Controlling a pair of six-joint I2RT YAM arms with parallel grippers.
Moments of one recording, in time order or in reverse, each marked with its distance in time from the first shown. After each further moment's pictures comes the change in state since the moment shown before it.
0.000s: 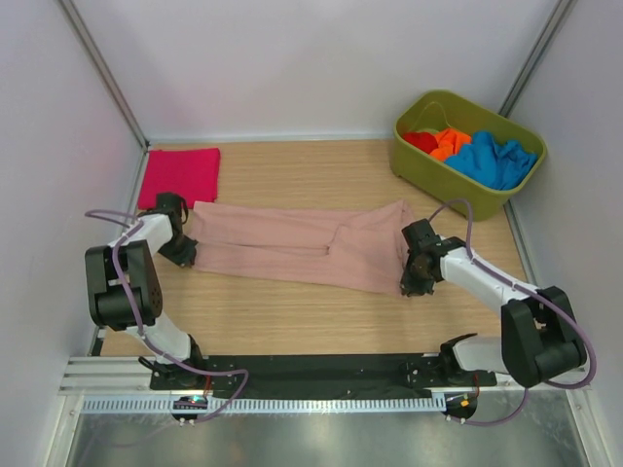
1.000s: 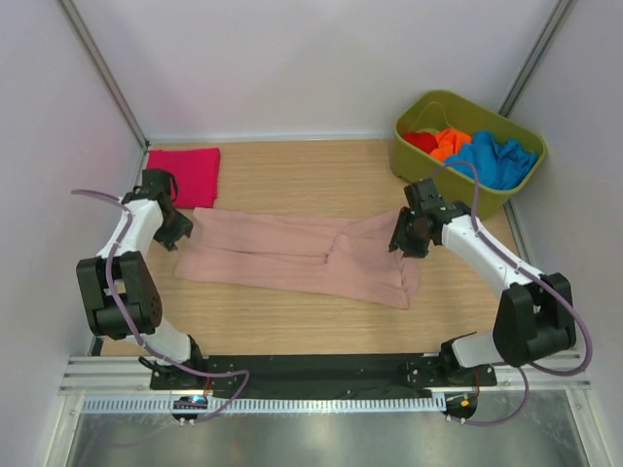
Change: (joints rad) left arm 0.003 -0.071 0.187 -0.145 0.003 0.092; right arm -0.034 0.071 0.314 -0.081 -0.049 -0.045
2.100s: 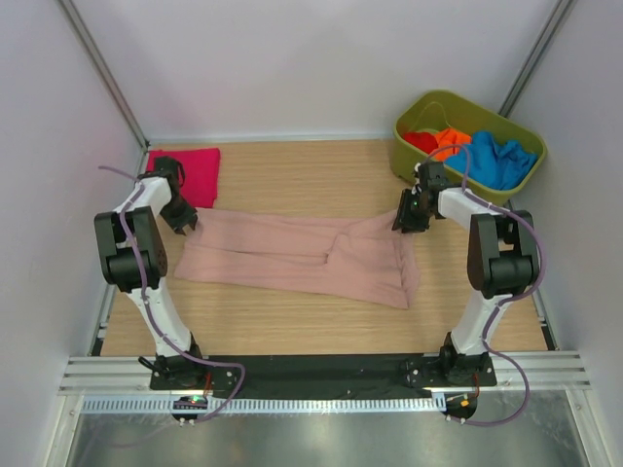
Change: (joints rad) left arm 0.000 0.382 0.277 0.057 0.071 0.205; right arm -0.217 0.467 0.198 0.313 -0.219 -0.322
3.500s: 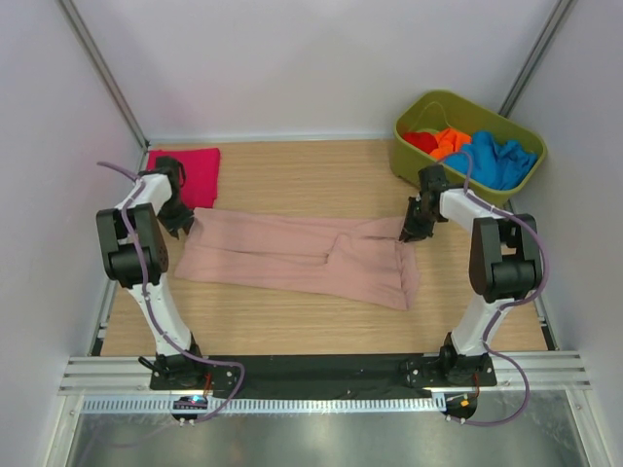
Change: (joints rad) left arm 0.000 0.046 0.054 -0.087 -0.114 -0.009; right arm -0.003 -0.034 -0.021 -0.117 0.053 0.070
